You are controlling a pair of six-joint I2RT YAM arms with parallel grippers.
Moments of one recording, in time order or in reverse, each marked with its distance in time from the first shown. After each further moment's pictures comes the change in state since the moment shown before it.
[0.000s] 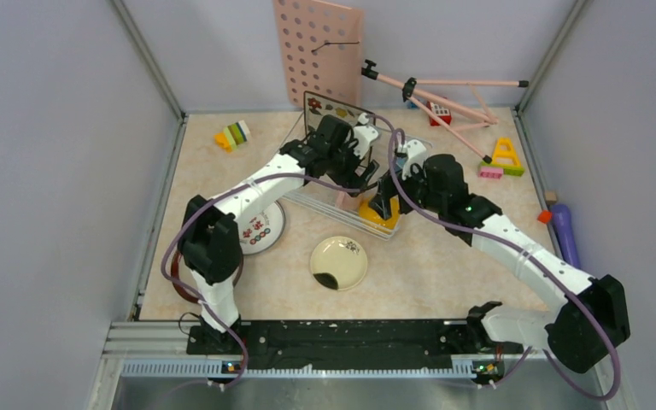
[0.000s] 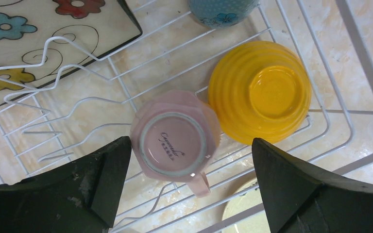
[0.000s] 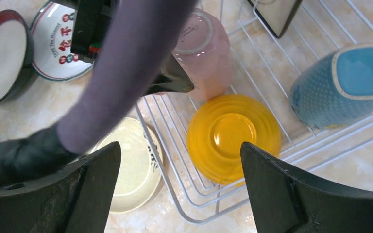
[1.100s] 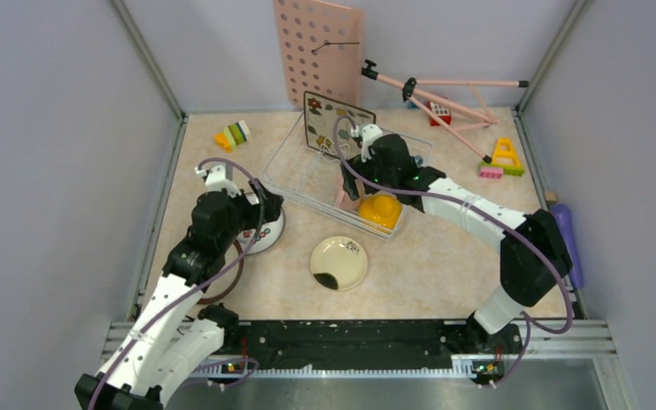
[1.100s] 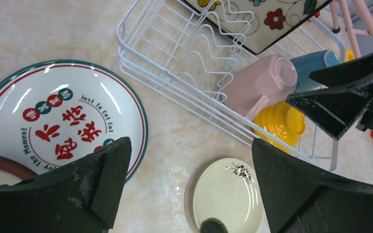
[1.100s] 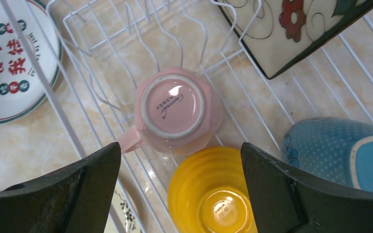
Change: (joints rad) left arm 0.303 -1.101 -0.904 0.233 -0.245 -0.723; right arm 0.115 0.395 0.290 0.011 0.185 -0.051
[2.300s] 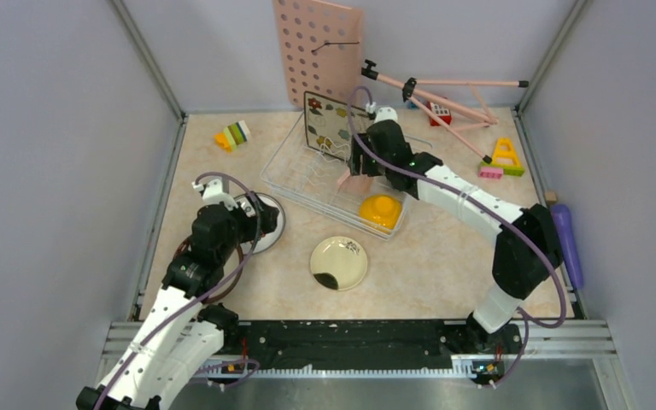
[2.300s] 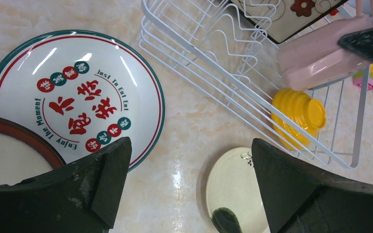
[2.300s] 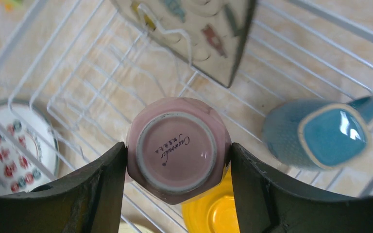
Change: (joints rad) left arm 0.005 -0.124 -0.109 -0.058 -0.045 -0.028; right arm -0.001 0.111 0.193 -0.113 0.211 0.232
